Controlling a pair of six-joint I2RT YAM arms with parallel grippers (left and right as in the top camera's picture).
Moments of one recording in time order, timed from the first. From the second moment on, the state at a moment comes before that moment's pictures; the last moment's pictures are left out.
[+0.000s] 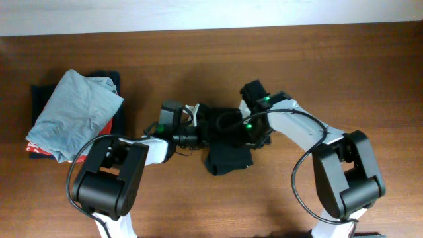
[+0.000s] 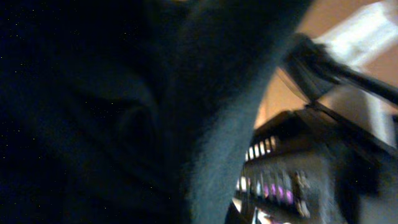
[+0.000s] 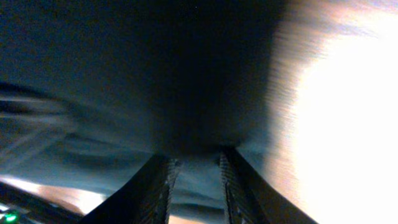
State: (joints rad) left arm -0.34 1.97 0.81 0.41 0.96 -0.75; right arm 0.35 1.90 1.24 -0.89 -0.31 0.35
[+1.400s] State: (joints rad) left arm 0.57 1.16 0.82 -0.07 0.66 -0.90; right arm 0.17 1.62 1.29 -0.98 -0.21 0.28
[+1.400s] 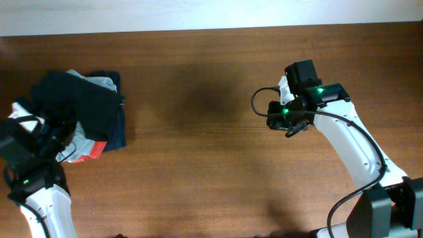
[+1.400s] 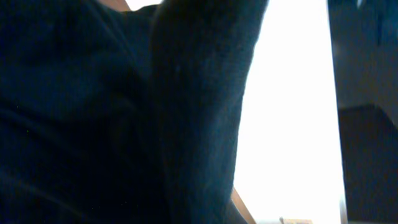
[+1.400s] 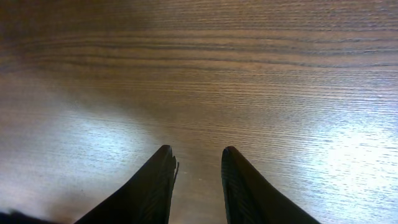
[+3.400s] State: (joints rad) left arm 0.75 1.12 0.83 0.15 0.95 -0.85; right arm 0.17 1.62 1.29 -1.00 -0.18 0.28
